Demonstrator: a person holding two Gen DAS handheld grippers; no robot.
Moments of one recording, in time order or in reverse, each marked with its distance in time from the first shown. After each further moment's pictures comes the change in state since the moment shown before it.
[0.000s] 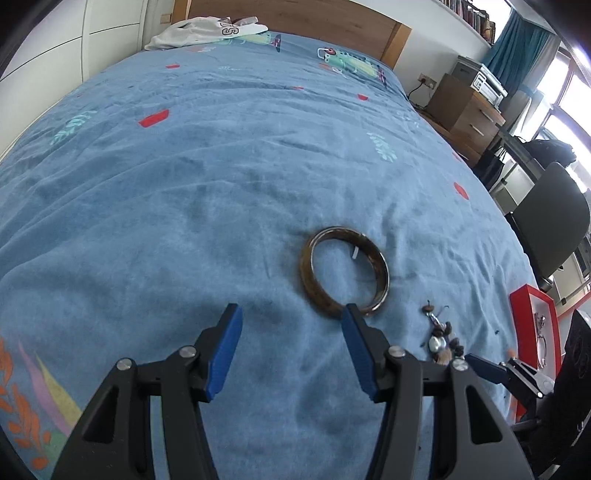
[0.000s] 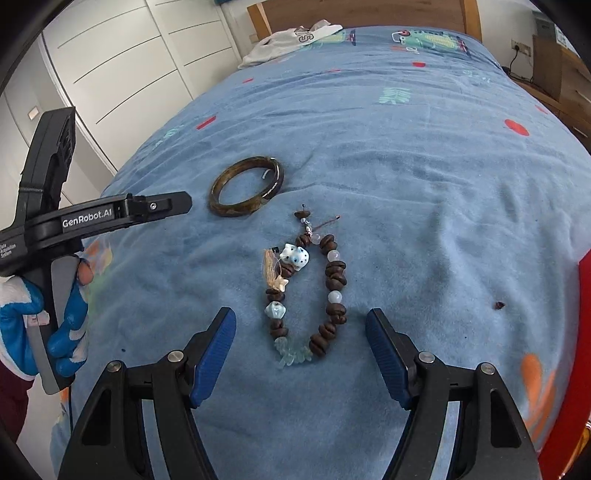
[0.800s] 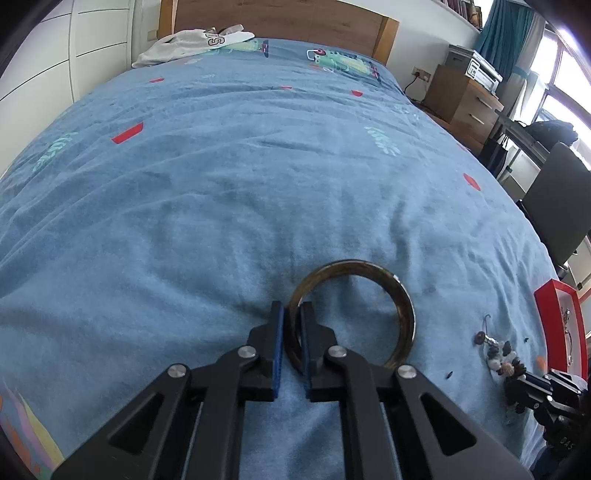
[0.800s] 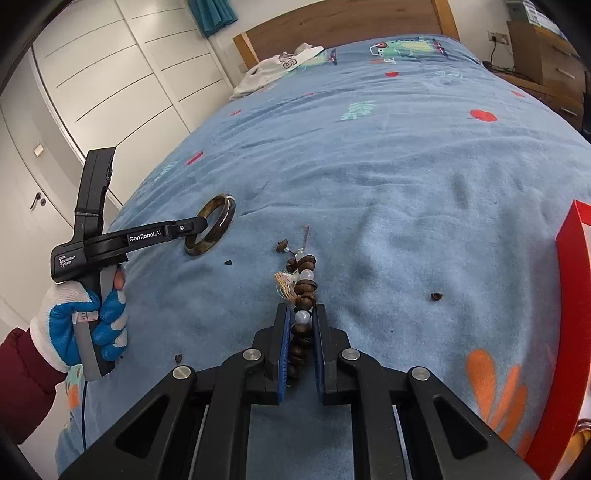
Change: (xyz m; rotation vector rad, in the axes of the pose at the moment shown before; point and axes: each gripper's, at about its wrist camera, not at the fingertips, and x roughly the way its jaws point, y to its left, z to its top) left arm 0.032 -0.017 0.005 0.073 -0.045 0.051; right arm -0.024 -0.048 -0.012 0.090 -0.112 0.058
